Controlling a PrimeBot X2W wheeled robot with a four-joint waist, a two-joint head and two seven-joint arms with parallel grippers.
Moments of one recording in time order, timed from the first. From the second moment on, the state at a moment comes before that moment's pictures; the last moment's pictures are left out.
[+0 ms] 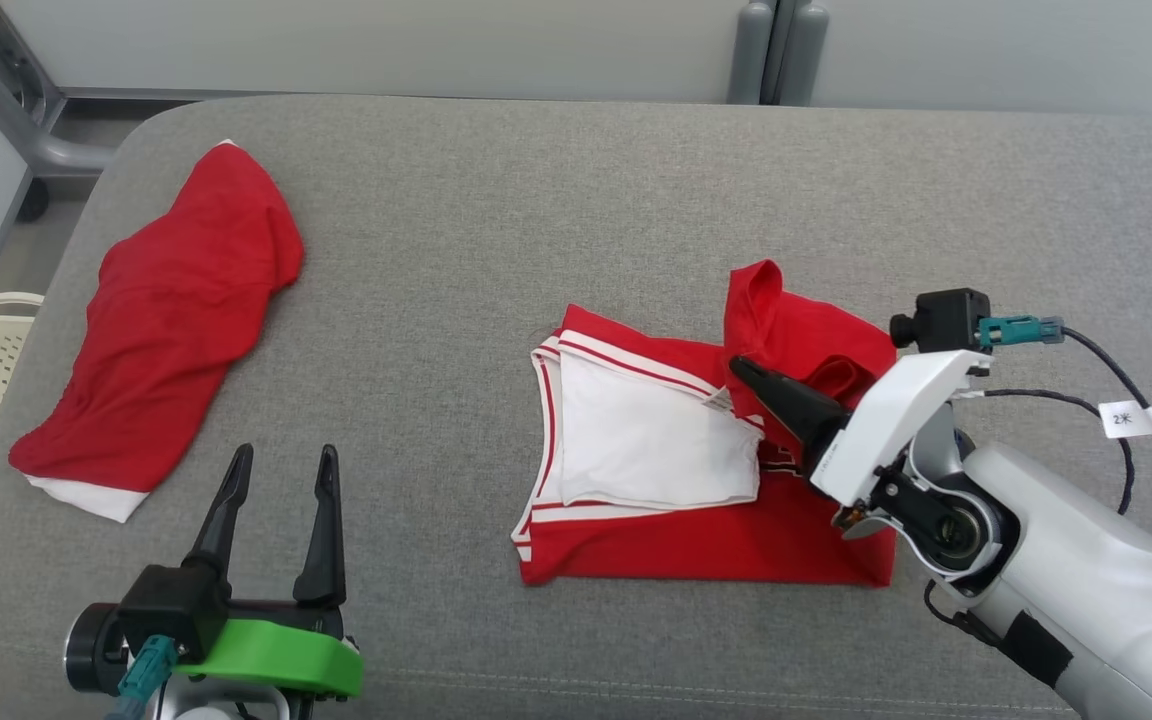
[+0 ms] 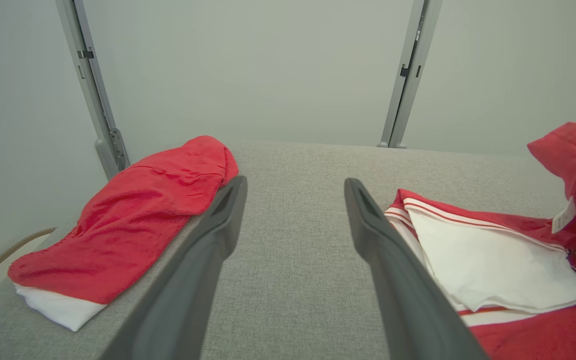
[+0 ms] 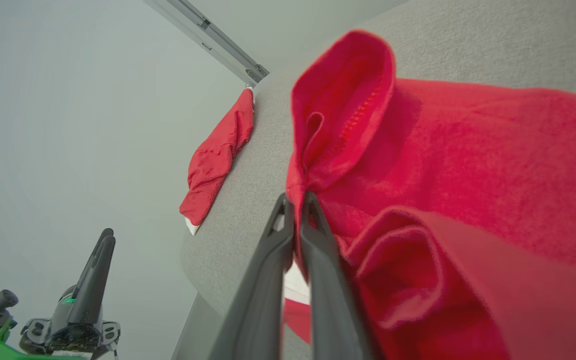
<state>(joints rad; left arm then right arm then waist) -0.03 0.05 -0.03 0.15 -0.16 -0.13 -0.26 -0.62 -0.46 0.84 0.34 1.45 0.13 0.05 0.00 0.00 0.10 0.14</state>
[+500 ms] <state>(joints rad) -0.06 0.05 -0.09 0.16 -0.18 -0.13 -0.26 -0.71 -0.30 0.91 0.53 1.45 0.13 0.01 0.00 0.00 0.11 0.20</state>
